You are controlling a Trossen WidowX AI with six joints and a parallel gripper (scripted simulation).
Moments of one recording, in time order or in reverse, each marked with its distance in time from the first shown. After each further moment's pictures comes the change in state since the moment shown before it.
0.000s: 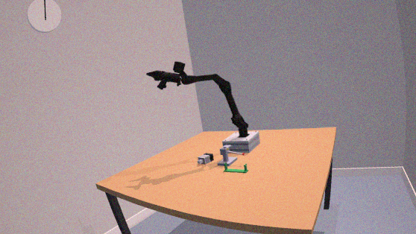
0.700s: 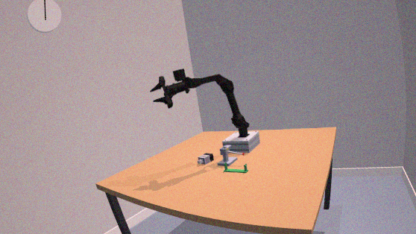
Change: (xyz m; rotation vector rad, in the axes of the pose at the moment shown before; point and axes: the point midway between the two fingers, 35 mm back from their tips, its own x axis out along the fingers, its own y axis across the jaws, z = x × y) arm -0.079 -0.137 0.105 -1.071 -0.212 -0.552
